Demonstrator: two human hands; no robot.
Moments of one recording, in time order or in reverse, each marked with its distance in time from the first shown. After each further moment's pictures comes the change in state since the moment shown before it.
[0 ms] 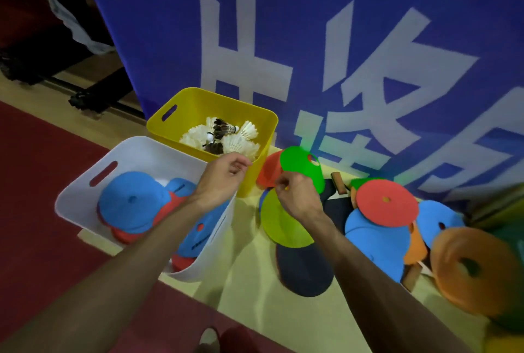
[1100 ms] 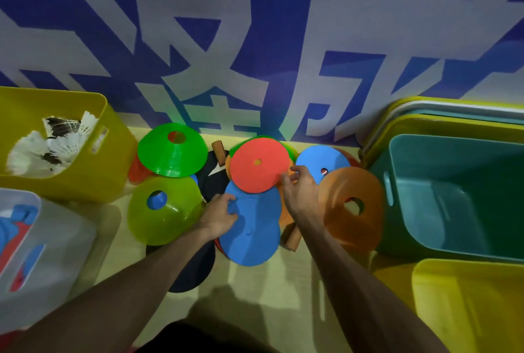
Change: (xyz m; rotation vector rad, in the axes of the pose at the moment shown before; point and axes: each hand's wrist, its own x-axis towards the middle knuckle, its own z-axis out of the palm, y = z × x) left_hand 0.002 0.029 0.341 0.438 -0.539 -0.285; right_hand -0.030 0.317 -0.101 0.414 0.287 0.530
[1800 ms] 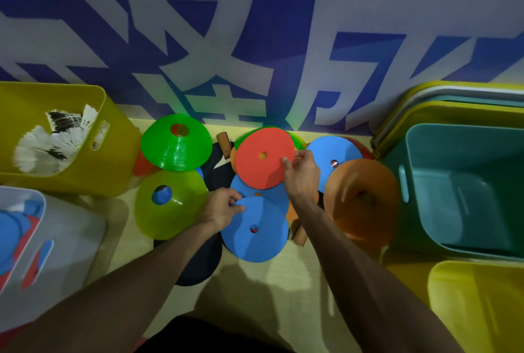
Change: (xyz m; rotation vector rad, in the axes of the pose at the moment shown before) left_hand 0.009 -0.008 -0.001 -0.050 0.118 0.054; right_hand 0.021 -0.012 0.020 0.104 0.063 0.062
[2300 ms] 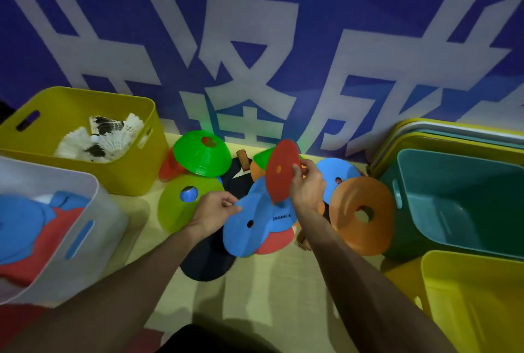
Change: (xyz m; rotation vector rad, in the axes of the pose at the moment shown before) left_hand -0.066 -0.020 -0.060 -0.324 0.126 0.064; right_hand -0.076 -0.049 -0.006 0.009 0.141 -0.142
